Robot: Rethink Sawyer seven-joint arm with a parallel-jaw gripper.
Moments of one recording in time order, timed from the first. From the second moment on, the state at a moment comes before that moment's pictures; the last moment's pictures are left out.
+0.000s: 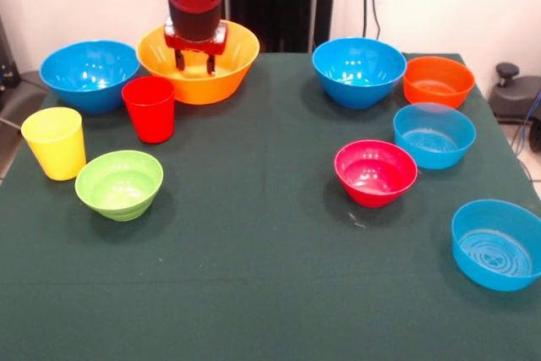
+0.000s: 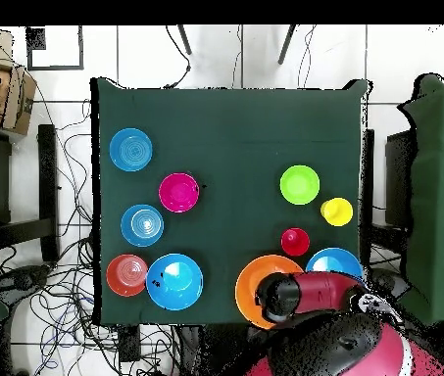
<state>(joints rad) -0.63 -0.39 0.02 1.87 -0.70 0.44 1.93</state>
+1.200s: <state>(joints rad) -0.62 -0.37 -0.16 1.95 -0.68 -0.29 1.94</state>
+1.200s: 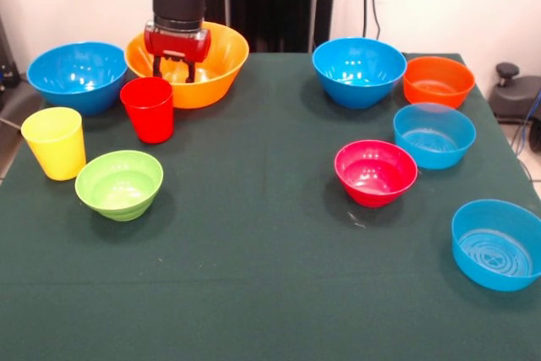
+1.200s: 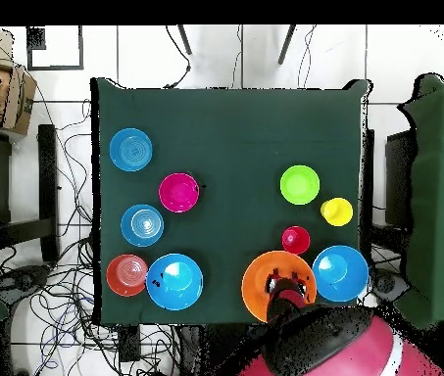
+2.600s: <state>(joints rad) -0.44 -0.43 -0.14 1.81 -0.27 -0.08 1.96</state>
